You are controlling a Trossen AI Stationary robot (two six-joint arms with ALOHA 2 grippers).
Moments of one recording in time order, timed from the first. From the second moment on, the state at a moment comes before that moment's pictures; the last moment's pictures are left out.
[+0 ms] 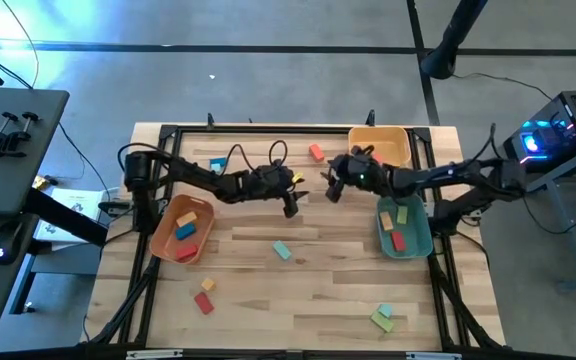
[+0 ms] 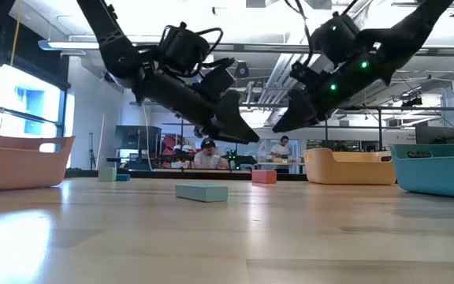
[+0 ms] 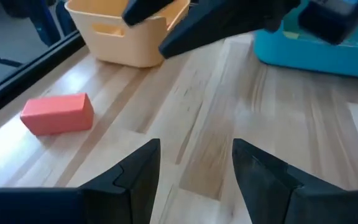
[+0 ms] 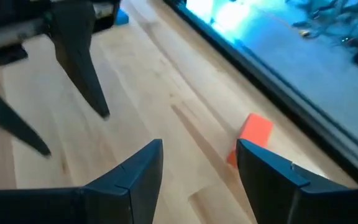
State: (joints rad) left arm 0.18 1.88 0.88 0.58 -0.13 -0.05; right arm -0.28 1.43 0.60 0.32 0.28 0.00
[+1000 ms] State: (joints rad) left arm 0.26 1.37 0.73 -0.47 -0.60 -0.72; right arm 0.04 1.35 0.60 0.16 0.29 -0.03
